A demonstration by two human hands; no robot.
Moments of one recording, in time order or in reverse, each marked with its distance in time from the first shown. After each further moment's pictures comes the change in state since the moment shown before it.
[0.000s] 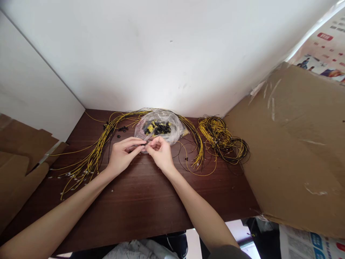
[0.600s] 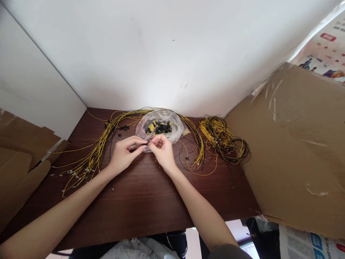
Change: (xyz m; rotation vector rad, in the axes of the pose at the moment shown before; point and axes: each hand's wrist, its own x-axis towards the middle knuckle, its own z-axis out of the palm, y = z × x) left_hand 0.001 0.004 0.001 -0.034 -0.020 -0.018; right_hand 0.002 0.000 -0.005 -0.063 0.021 -0.033
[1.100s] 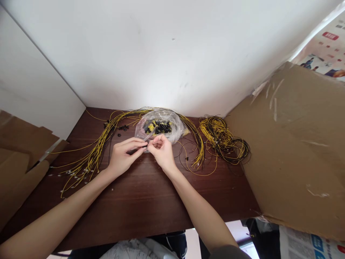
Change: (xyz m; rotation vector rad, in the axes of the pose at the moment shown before) left_hand -0.003 0.002 -0.001 0.153 0.008 0.220; right_hand -0.002 -0.004 0.003 0.061 0.016 0.026
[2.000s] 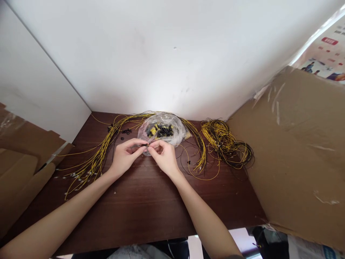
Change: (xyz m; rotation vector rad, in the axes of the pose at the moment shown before) left_hand 0.001 -0.009 0.003 -0.277 0.069 -0.338; right_hand 0.000 -0.002 -0.008 -0.272 -0.125 -0.060
